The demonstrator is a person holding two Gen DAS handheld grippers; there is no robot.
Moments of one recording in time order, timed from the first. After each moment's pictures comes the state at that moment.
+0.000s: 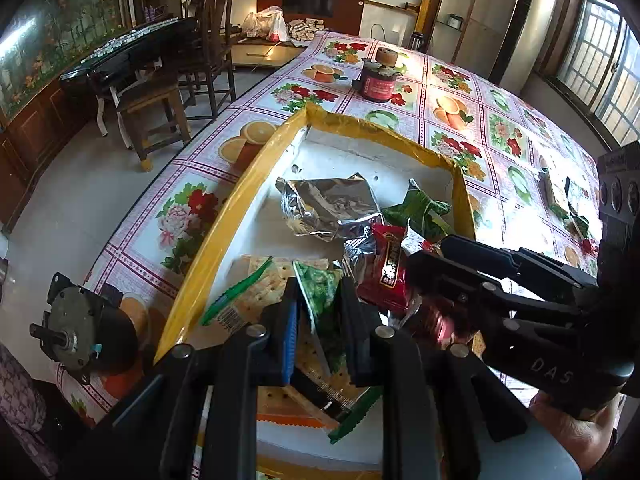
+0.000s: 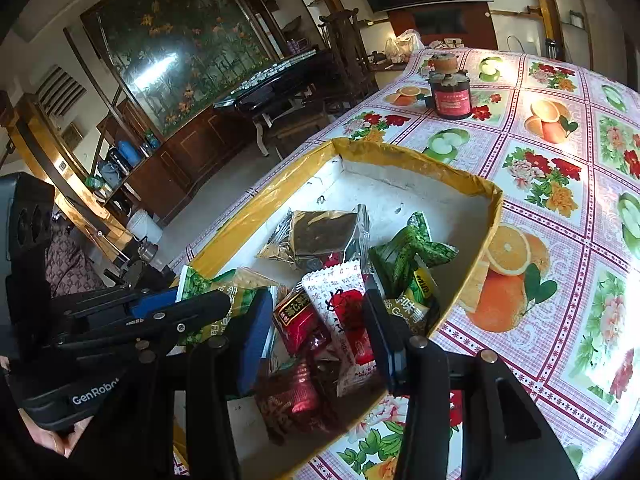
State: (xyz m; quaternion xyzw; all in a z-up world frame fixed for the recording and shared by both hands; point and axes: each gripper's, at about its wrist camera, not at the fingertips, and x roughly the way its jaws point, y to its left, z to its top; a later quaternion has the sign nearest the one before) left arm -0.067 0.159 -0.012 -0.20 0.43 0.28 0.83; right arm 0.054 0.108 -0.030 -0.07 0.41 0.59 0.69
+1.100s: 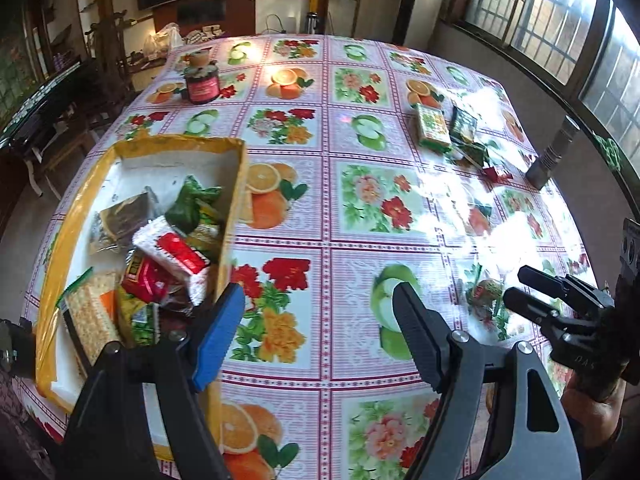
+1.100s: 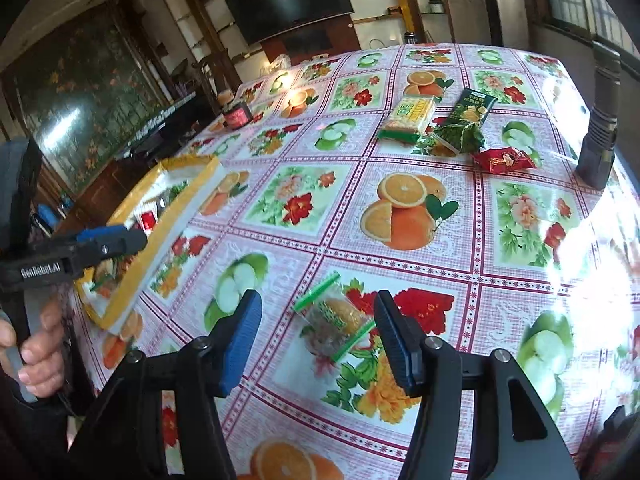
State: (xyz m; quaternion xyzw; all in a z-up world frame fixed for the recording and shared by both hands) left arm 0.015 0.016 0.002 -0.13 0.46 0.14 0.87; right arm 0.110 -0.154 -0.036 -0.04 0.42 0.42 0.81
